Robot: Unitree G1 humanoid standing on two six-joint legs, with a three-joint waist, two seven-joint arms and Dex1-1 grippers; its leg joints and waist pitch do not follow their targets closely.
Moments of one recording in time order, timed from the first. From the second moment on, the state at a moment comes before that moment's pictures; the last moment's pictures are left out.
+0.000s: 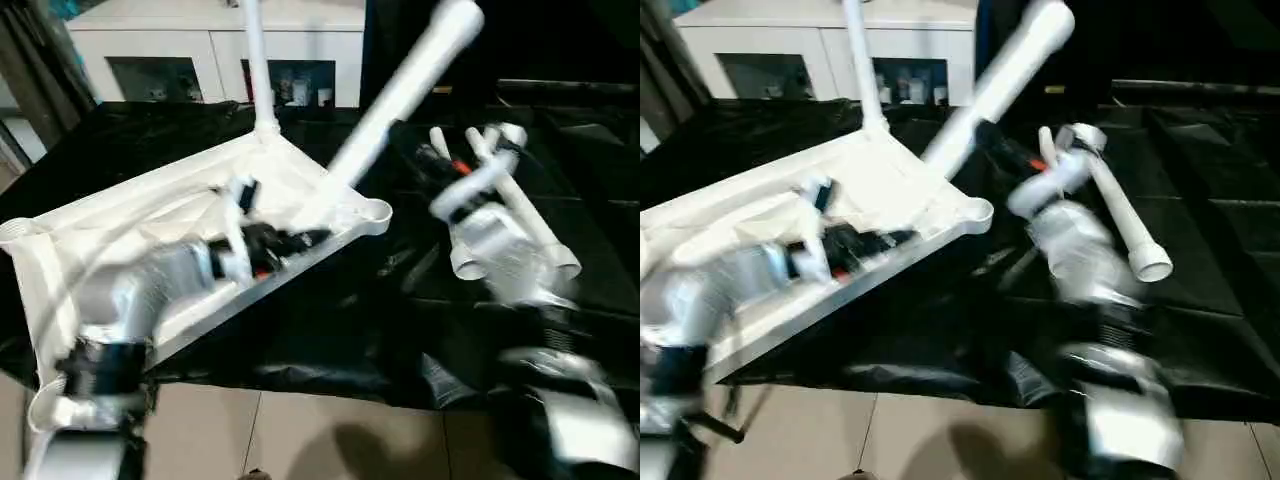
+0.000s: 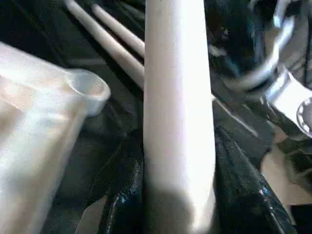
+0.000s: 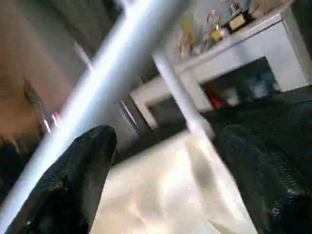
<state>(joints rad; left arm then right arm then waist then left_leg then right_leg) -0.60 0.39 0.09 0.10 -0.61 0.94 -0.76 -0.70 -0.22 -0.27 0.51 0.54 0.38 0.68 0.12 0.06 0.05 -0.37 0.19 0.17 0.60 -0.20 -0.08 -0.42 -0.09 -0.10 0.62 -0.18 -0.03</state>
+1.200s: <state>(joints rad) -0.55 0.57 -0.09 0.03 -0.61 0.99 -0.97 -0.89 -0.61 0.33 0.88 -0.70 -0.64 -0.12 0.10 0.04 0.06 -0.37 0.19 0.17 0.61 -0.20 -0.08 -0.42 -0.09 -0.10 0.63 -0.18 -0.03</state>
